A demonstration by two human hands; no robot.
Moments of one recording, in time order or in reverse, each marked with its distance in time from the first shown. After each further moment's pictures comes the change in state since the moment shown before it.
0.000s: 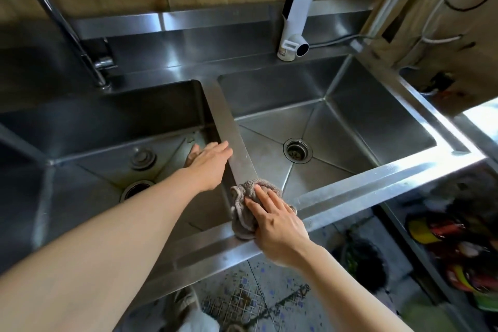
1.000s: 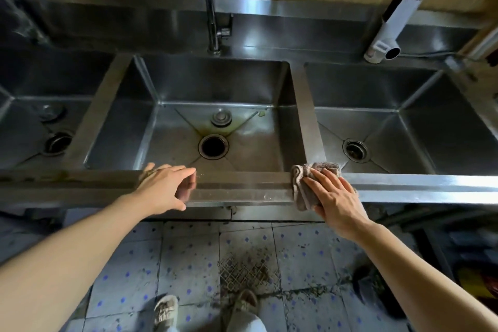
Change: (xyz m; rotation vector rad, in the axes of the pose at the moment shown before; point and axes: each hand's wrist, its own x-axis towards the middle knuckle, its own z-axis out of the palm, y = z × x) left_hand -0.260 -0.099 0.073 -0.093 -0.018 -0.398; right_hand -0.026 0.021 0.027 -0.358 0.244 -0.349
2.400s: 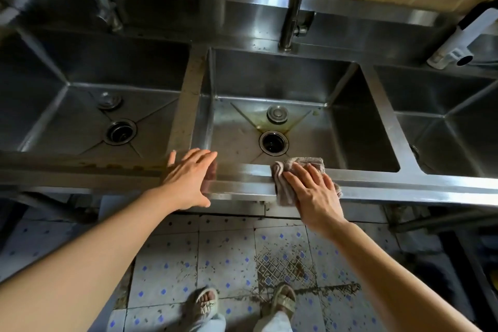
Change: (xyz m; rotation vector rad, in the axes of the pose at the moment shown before) left_hand -0.037 -0.181 0.014 -0.080 0.048 0.018; right_hand 0.084 -0.260 0.009 0.034 0.011 0.046
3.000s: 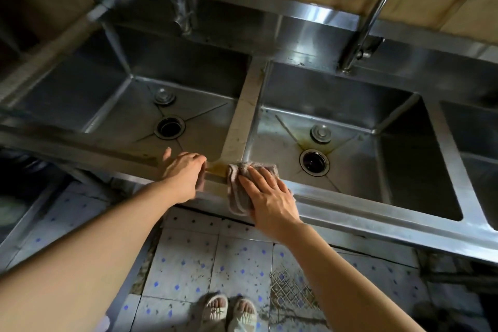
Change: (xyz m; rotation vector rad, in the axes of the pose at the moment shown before) left_hand -0.025 -0.096 -0.014 0.061 -0.001 -0.280; right_hand 0.070 -0.161 0.006 0.155 -0.069 -0.310
